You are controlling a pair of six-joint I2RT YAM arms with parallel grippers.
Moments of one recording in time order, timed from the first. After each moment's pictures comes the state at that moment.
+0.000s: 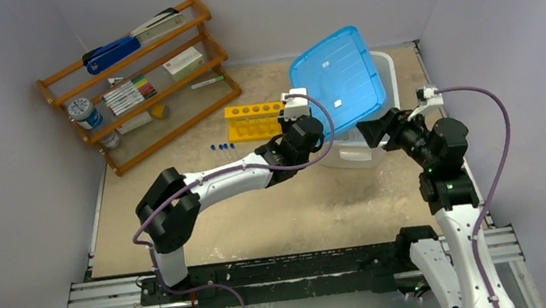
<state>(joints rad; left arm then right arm) -1.02 1.85 1.36 0.07 -0.79 -0.49 -0.05 0.63 0.71 -0.22 -0.41 0.42</state>
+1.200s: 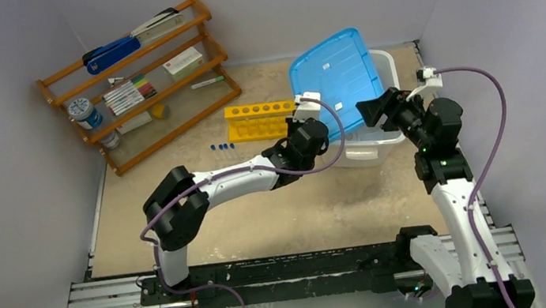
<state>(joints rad) -1.04 1.90 1.36 0.14 -0.82 -0.27 -0.05 0.80 0.76 -0.08 -0.36 0.45</state>
